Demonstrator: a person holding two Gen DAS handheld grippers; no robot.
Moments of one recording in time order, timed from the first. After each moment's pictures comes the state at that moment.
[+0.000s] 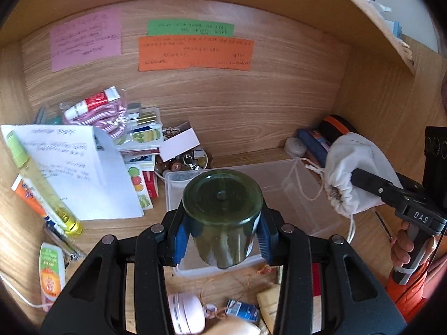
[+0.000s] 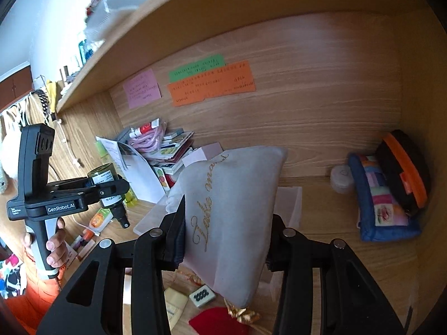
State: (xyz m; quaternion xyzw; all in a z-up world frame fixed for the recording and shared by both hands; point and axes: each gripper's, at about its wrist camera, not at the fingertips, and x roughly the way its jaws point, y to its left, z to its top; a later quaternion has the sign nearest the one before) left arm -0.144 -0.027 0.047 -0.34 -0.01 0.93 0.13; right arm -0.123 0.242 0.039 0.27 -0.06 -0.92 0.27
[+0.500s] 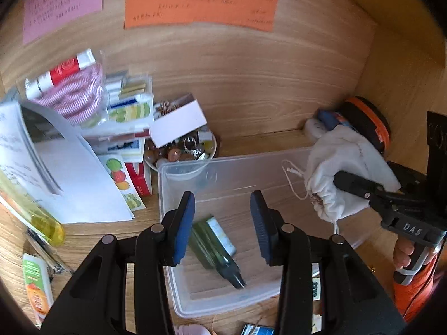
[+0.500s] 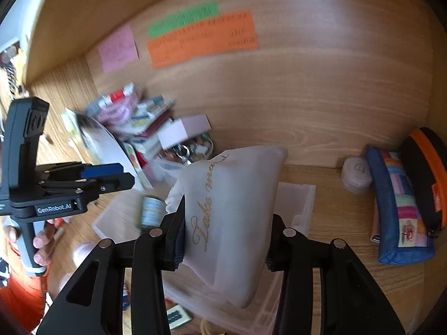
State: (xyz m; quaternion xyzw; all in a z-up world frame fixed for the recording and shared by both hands) left arm -0.203 -0.021 -0.006 -0.40 -0.01 0.91 0.13; right arm -0.188 0.203 -0.001 0.33 0.00 -0.91 0.25
